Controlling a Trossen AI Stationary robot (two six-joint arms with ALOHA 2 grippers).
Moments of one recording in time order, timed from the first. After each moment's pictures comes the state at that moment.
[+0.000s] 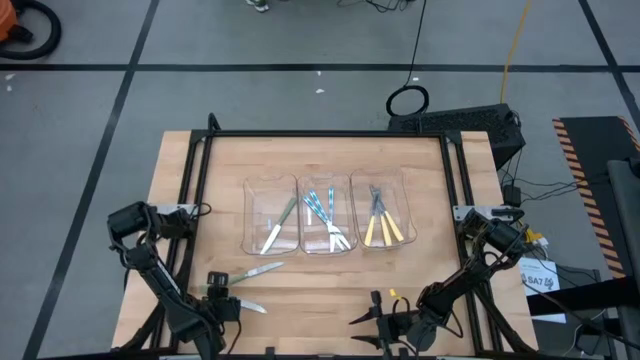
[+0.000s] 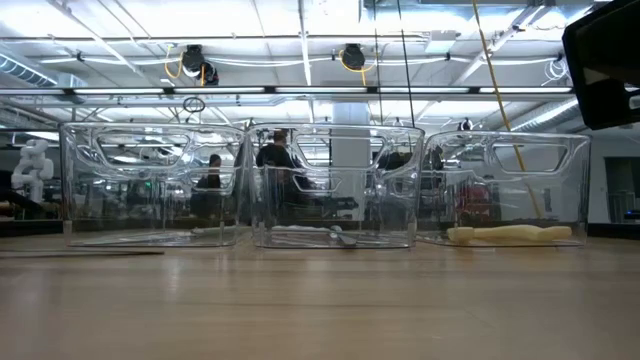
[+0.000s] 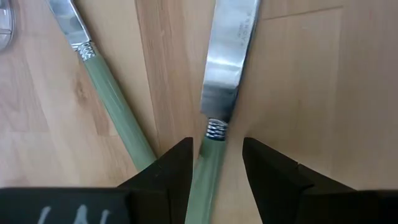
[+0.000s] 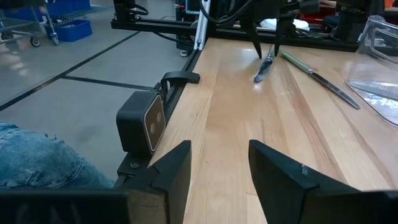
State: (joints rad) left arm -1.05 1.85 1.09 -0.99 -0.18 -0.95; right arm 0.89 1.99 0.82 0.84 0.70 0.22
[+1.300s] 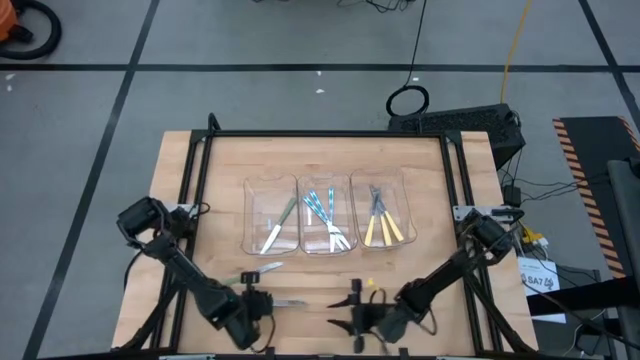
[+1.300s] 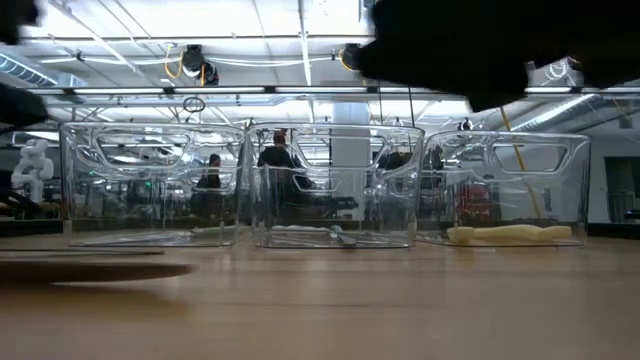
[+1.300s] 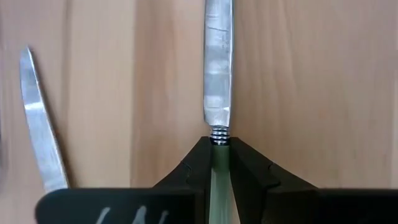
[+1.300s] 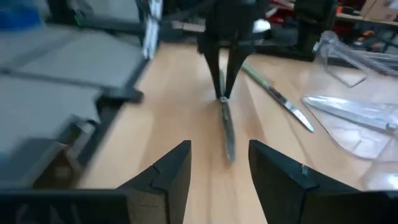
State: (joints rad) left arm -0.85 1.86 1.09 -0.60 -0.31 -0.83; right arm 0.75 2.03 0.95 0.73 0.71 0.16
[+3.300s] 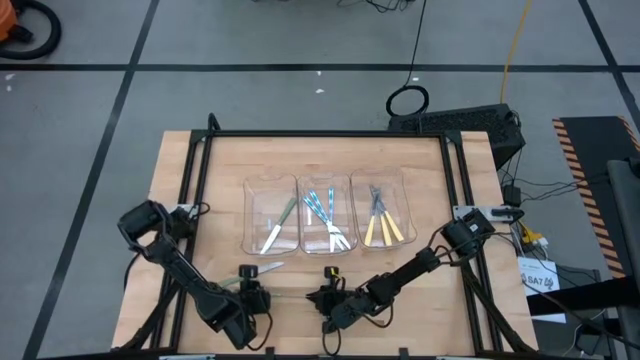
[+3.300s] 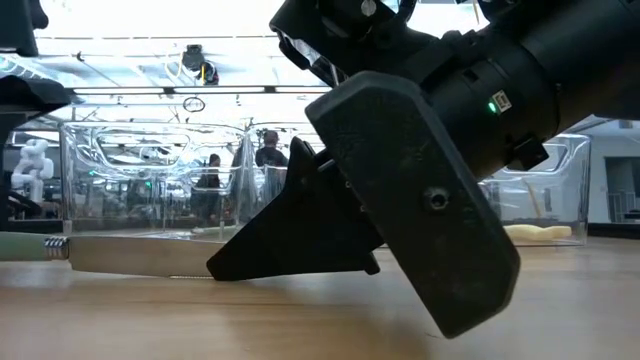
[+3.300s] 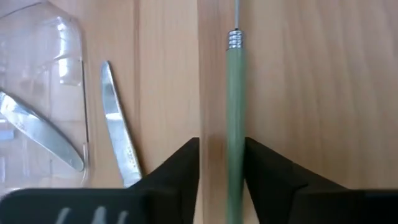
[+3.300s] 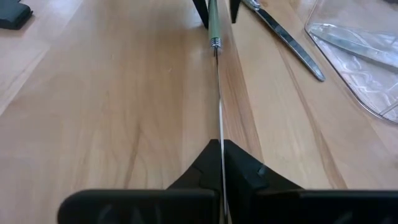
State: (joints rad) left arm -0.86 1.89 1.09 -0.73 -0.47 -0.77; right arm 0.54 2.25 1.23 0.31 0.58 0.23
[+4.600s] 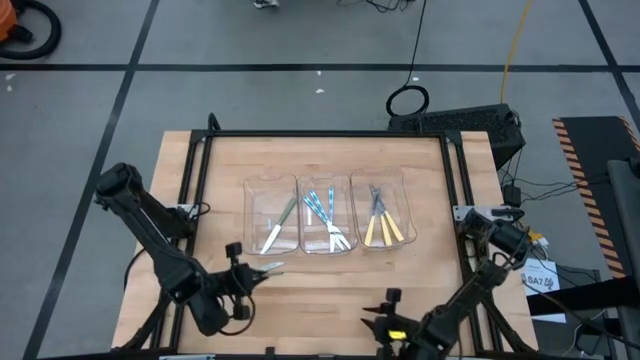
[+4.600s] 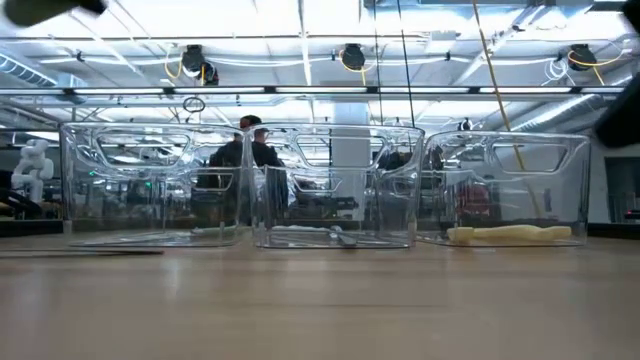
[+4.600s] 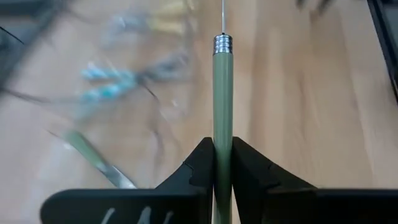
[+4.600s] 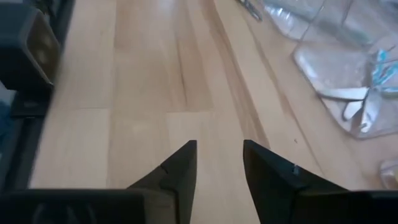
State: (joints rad) left arm -0.87 1.48 1.09 -0.73 -0.78 -0.78; right arm 0.93 1.98 1.22 -0.45 0.89 0.84
